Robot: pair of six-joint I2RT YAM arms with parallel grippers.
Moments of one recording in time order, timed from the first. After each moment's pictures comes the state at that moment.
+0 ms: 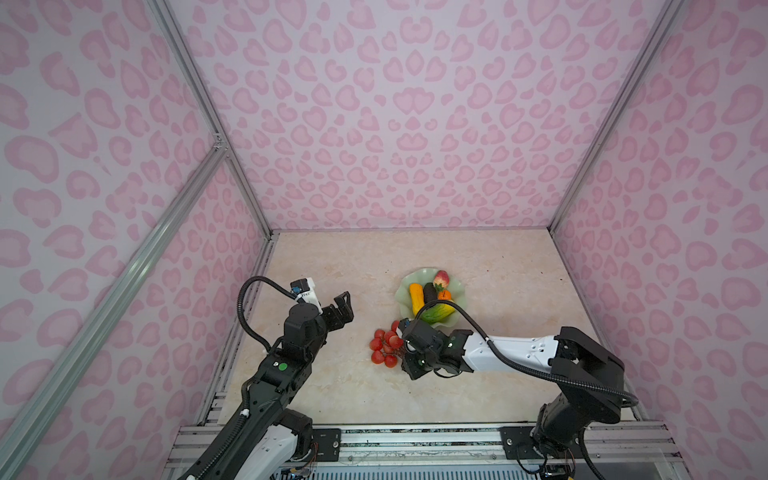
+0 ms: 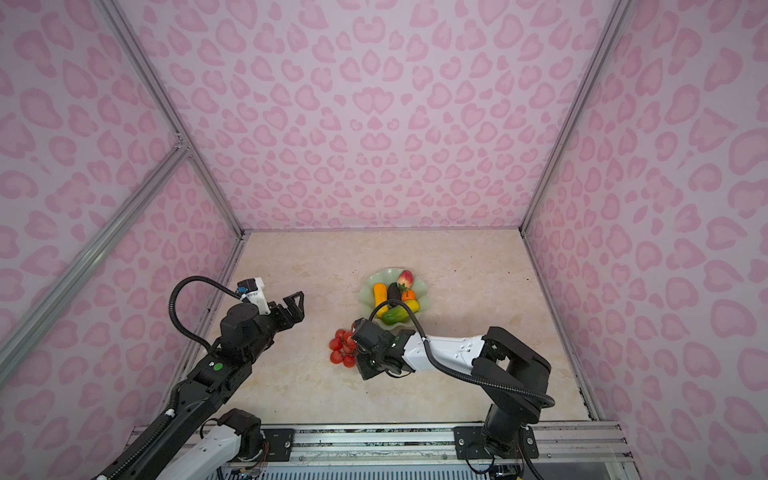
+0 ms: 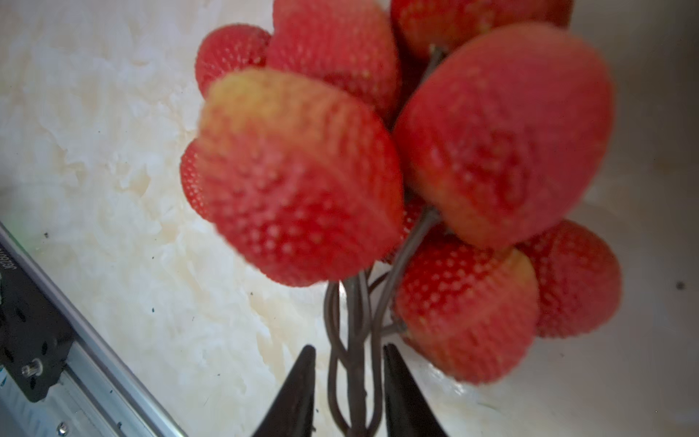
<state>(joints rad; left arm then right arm) -0.37 0.75 0.55 -0.16 -0.18 -0.57 1.04 1.68 0.95 -0.35 -0.06 0.56</state>
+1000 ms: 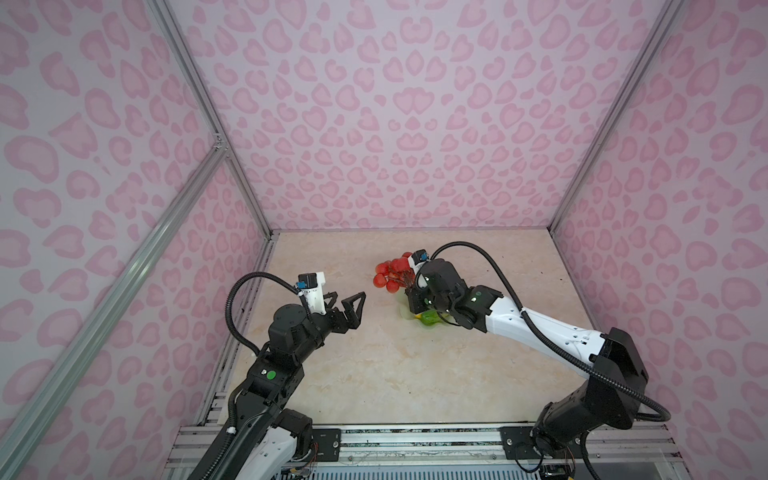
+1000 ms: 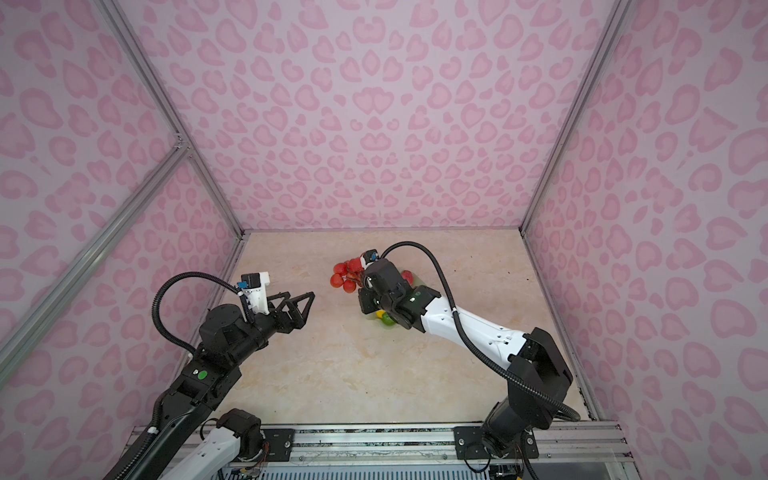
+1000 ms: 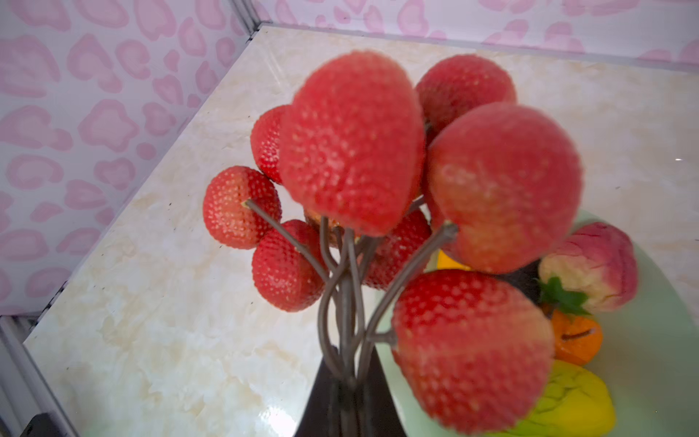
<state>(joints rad) -0.37 0.67 0.62 -0.16 0.16 -0.48 0.79 1.57 1.24 -0.34 0.10 0.39</state>
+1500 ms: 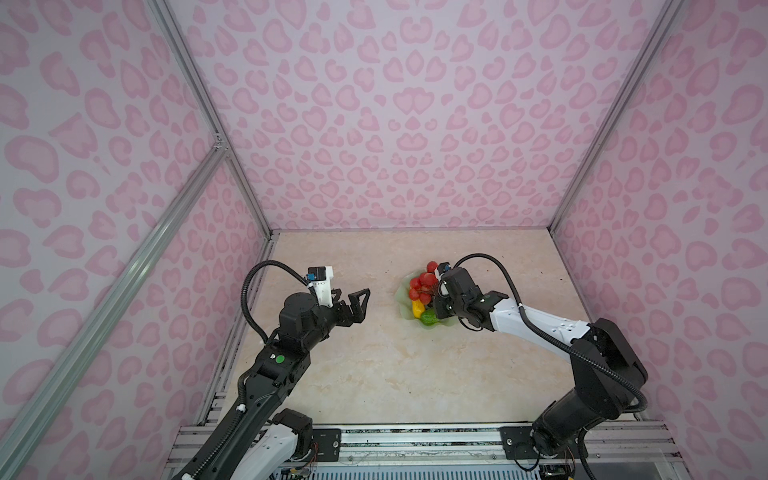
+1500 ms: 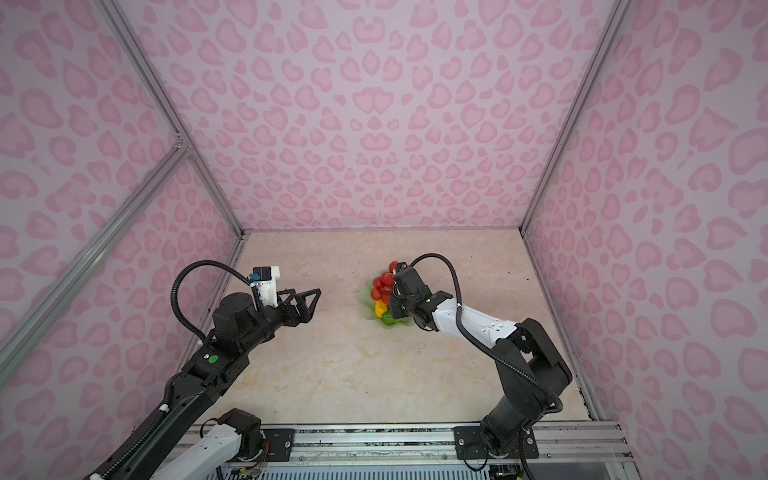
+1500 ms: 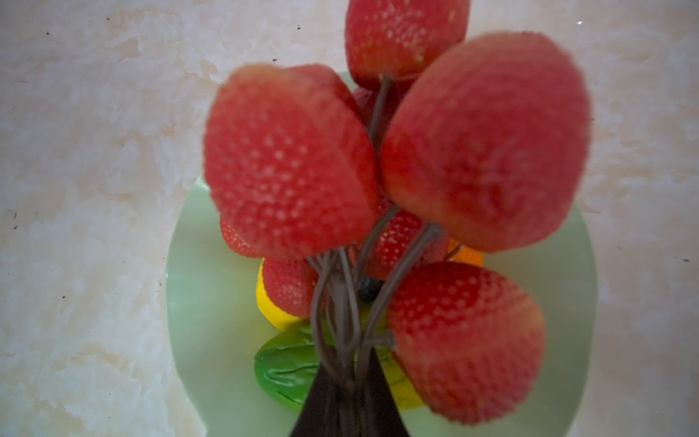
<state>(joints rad) -0.37 0.81 0.67 -0.15 0.16 -0.44 0.63 1.61 1.02 -0.27 0.10 0.34</state>
